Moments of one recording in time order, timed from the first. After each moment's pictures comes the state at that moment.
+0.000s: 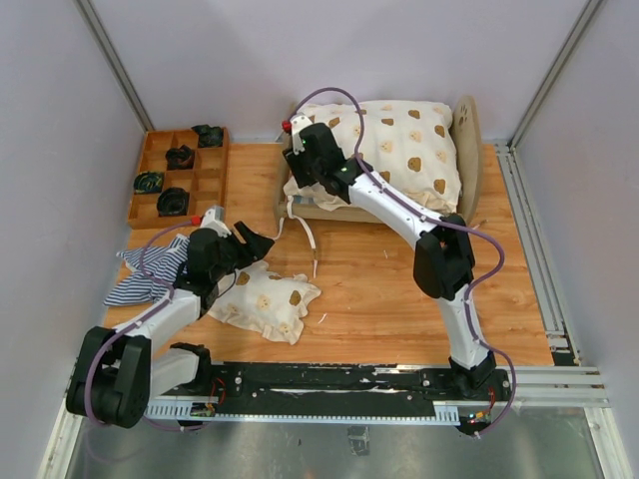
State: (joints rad) left arm -0.21 1.12 0.35 0.39 0.20 -0.71; right arm 0.71 2.15 2.02 -0.35 0.11 -0.01
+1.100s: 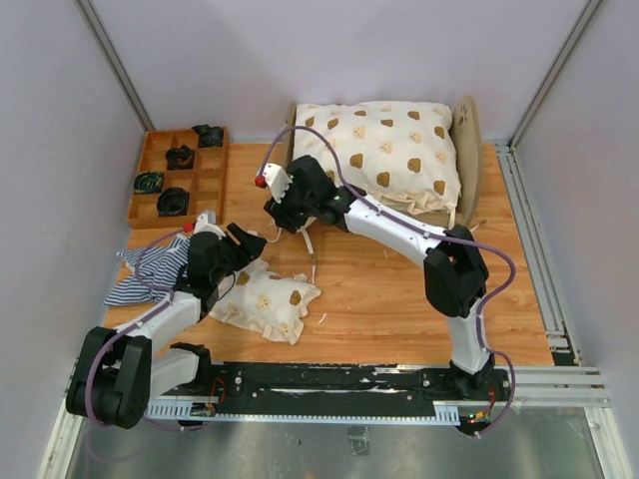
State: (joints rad) left arm -0.21 1.11 0.32 0.41 0.06 -0.80; right arm 0.83 2.03 1.77 -0.37 -0.23 -0.29
